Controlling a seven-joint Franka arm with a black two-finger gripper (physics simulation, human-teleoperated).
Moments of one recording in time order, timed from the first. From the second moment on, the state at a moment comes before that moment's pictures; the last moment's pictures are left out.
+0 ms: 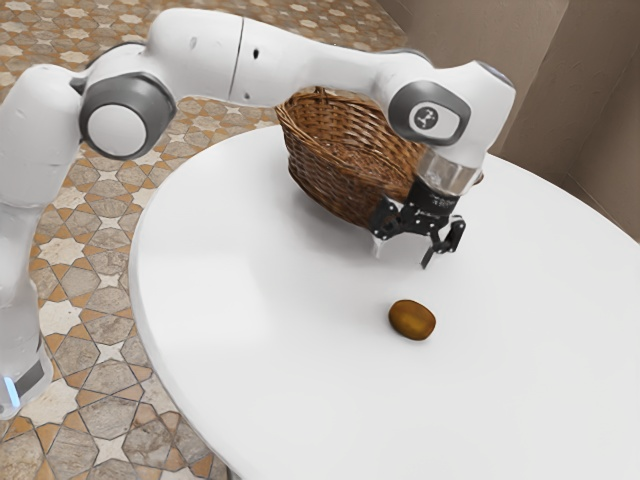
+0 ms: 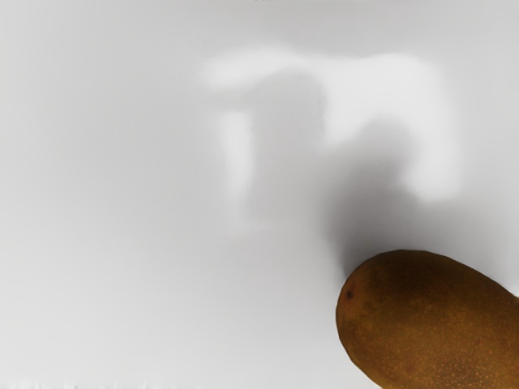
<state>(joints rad) -0.06 0.38 -0.14 -1.26 -0.08 1.51 -1.64</state>
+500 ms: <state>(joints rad) -0.06 0.41 -0.09 -1.33 -0.16 1.67 -2.02</state>
